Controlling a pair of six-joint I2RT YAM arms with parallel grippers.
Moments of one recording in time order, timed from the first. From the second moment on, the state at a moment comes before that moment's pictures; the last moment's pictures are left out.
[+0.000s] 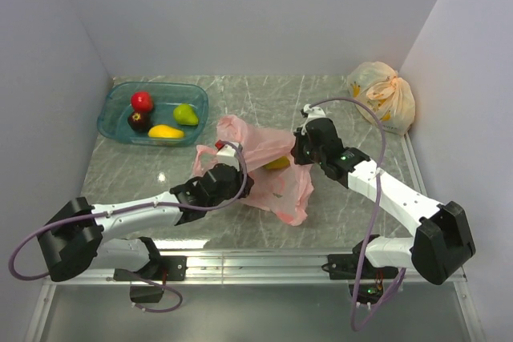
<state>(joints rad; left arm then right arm) -0.96 1.23 0.59 0.14 -0.32 -0.63 0.56 1.25 0.88 -0.27 0.08 0.37</state>
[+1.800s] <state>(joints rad) -1.01 1.14 0.62 0.14 -0.14 -0.31 0.54 1.32 1.03 -0.38 -0.03 0.29</state>
